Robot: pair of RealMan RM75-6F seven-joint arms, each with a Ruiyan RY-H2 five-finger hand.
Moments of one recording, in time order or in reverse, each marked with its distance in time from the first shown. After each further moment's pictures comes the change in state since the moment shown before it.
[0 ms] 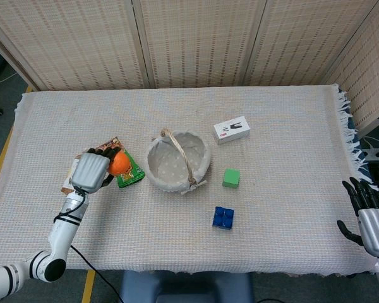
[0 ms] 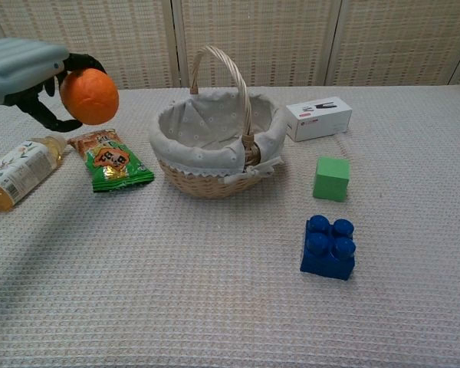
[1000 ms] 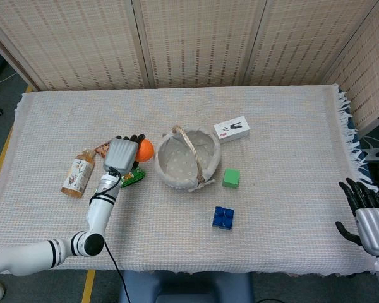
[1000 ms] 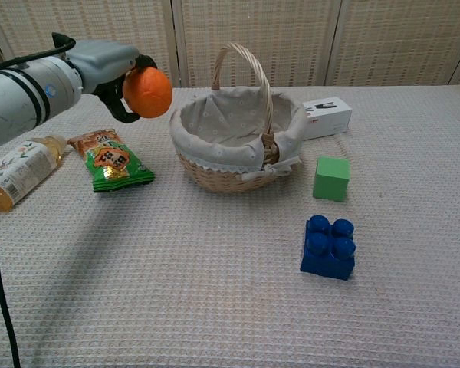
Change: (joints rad) left arm -0.261 -0.155 -0.065 0.133 -0.363 -0.032 0.229; right arm 0.016 0.018 -0.012 -0.004 0.000 -0.047 0.005
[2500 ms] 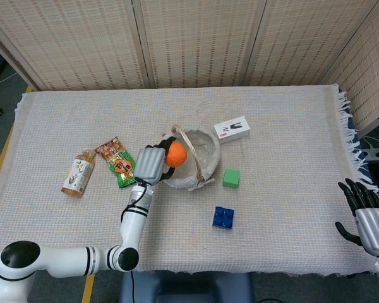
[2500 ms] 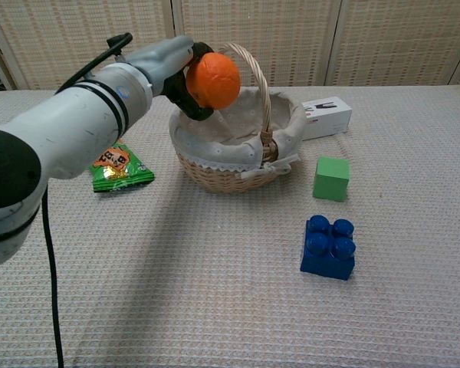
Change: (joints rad) left arm -0.126 -0.220 -0.054 -0.069 -0.114 0.225 -0.170; right arm 0.003 0.009 -0.005 0.006 -0.008 0.002 0.030
